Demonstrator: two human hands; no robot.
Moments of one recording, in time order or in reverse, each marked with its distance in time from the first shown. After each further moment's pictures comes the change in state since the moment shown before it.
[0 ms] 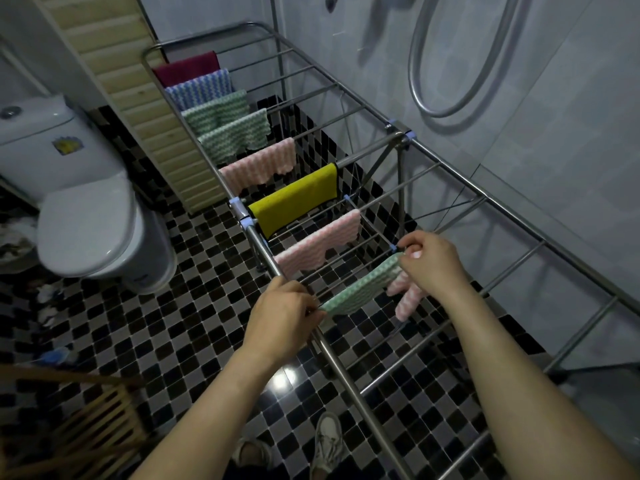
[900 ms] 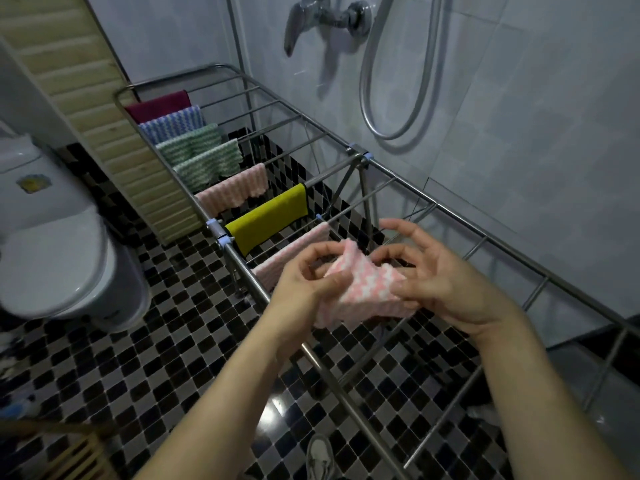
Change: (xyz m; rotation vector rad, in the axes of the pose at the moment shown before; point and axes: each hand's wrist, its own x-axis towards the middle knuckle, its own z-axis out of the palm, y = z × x) left_hand 0.007 0.090 -0.076 -1.518 -0.236 -0.254; right_hand -0.092 -0.027 -0.087 0.920 -0.566 -0.132
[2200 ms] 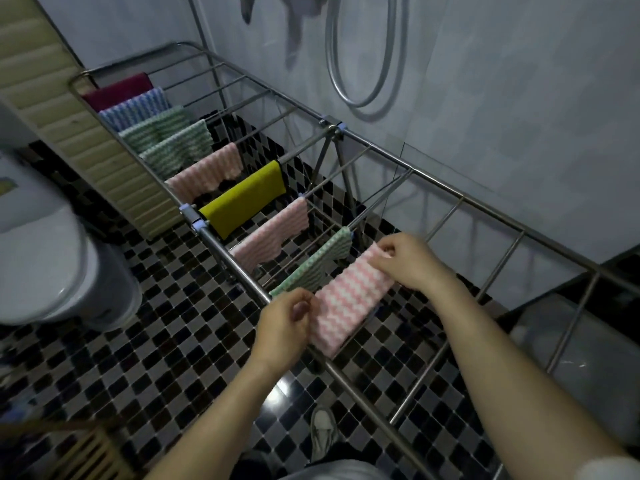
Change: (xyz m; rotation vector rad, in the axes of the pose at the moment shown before) left_hand -0.018 -0.091 -0.018 0.667 0.149 -0.021; right_hand 0.023 0.071 -0.033 -0.983 0.475 0.206
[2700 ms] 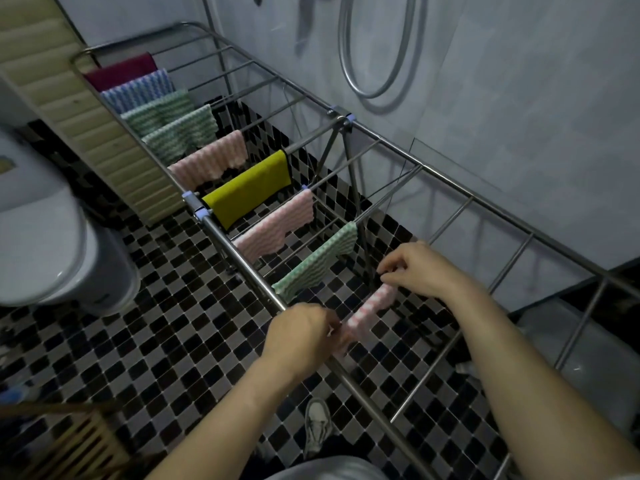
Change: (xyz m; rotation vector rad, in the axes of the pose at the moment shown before) left_hand -0.001 -0.002 0.012 0.855 -0.167 0.301; right_hand -0.006 0.013 -0.006 -0.195 -0.223 -0.071
